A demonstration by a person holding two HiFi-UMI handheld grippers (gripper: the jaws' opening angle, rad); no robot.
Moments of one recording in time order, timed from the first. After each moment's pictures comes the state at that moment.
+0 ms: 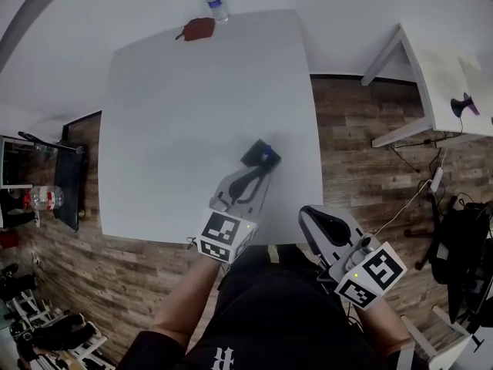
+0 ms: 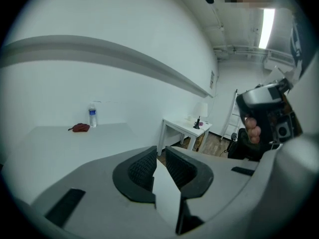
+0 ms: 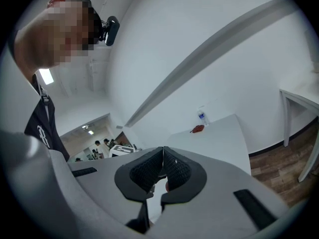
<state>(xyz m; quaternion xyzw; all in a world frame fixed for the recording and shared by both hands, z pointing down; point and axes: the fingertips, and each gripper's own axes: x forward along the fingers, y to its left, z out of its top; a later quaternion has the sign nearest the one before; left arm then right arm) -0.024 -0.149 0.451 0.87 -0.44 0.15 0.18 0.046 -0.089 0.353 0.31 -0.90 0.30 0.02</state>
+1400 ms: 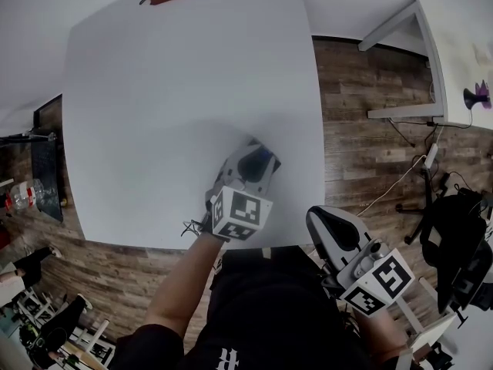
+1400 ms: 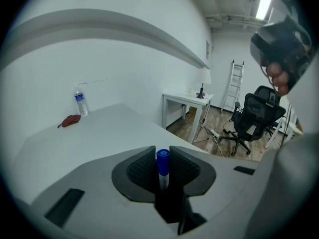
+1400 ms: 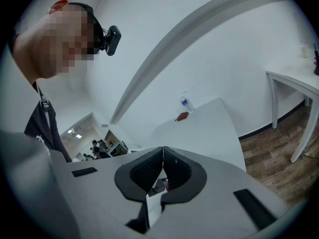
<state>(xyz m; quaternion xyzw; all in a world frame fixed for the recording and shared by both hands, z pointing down) -0.014 -0.211 0.584 0.86 -0.40 0.29 0.16 0.045 -0.145 0.422 0.36 -0.85 0.38 0.07</state>
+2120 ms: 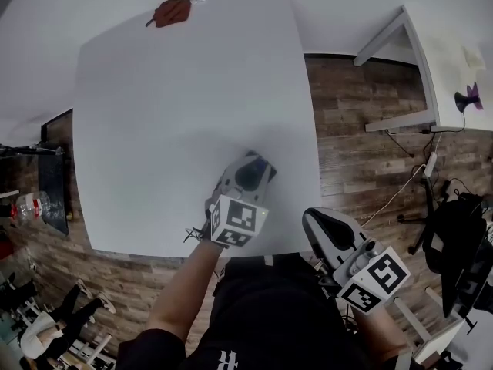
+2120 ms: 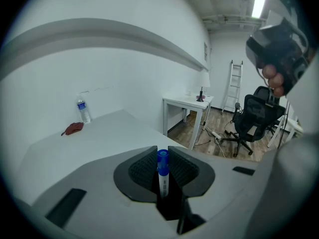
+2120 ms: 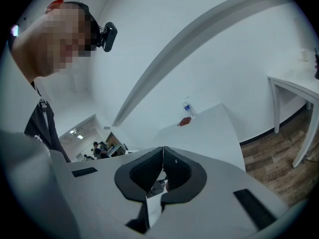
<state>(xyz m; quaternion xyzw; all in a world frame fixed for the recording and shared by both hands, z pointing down) -0.015 -0.213 0.560 0.86 -0.40 0.28 0.14 0.050 -0.145 0.407 0.36 -0.86 0.36 0.05</state>
